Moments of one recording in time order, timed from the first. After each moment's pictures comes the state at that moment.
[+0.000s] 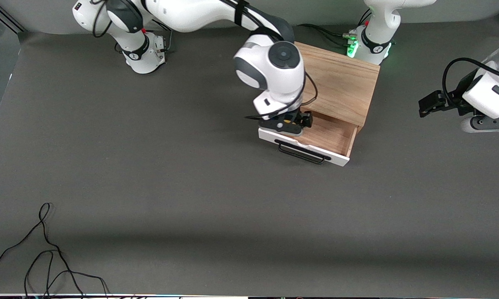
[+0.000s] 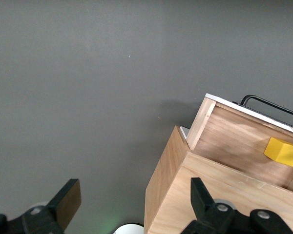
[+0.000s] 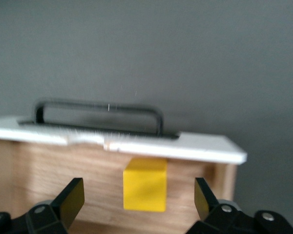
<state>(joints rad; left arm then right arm) -0.02 0.03 -0.09 -1.53 0.01 1.47 -0.13 0.84 0.78 0.07 -0.99 -0.01 1.87 1.22</state>
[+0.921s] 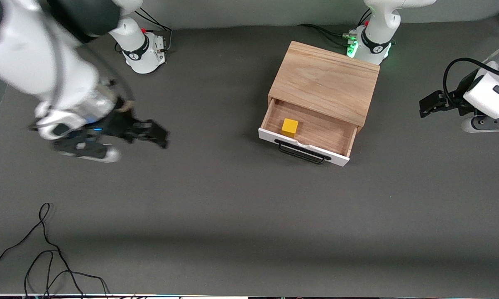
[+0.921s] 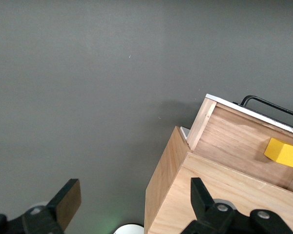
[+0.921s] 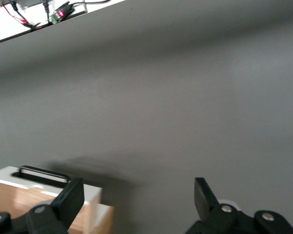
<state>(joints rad) -0.02 0.03 -0.09 -1.53 0.01 1.47 -0.13 0.29 0.35 0.06 -1.08 0.10 1.53 0.57</state>
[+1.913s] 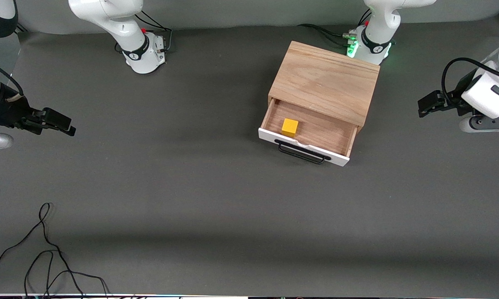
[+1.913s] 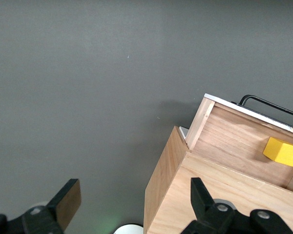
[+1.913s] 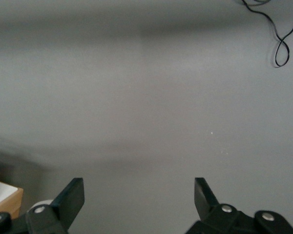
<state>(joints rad) -0.02 0.03 -0.10 -1.53 0.01 1.47 -0.13 0.10 0.08 -0.05 -1.47 0.06 1.53 0.16</state>
